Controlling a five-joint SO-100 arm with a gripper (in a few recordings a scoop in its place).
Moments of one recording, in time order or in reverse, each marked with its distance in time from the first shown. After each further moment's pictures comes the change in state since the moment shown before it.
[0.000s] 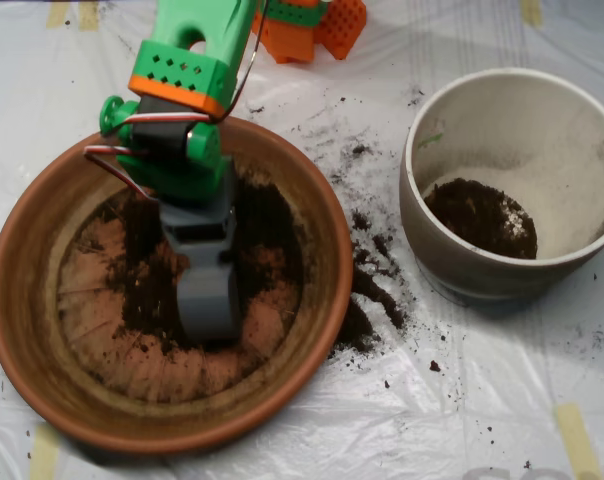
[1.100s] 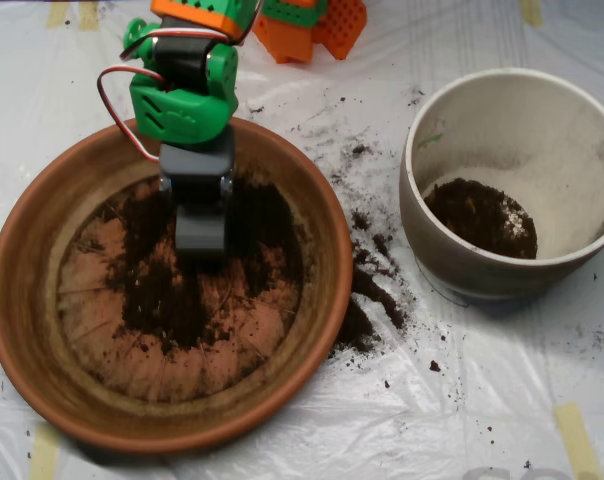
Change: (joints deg) arm 2.5 25.1 30.9 -24.7 1.0
